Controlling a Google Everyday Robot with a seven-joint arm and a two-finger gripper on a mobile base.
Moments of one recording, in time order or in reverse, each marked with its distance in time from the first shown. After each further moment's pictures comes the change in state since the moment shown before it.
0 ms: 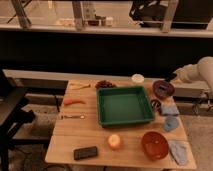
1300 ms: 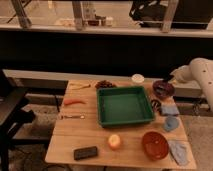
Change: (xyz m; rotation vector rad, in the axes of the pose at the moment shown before) arm 0.008 0.003 0.026 -0.012 0.064 -0.038
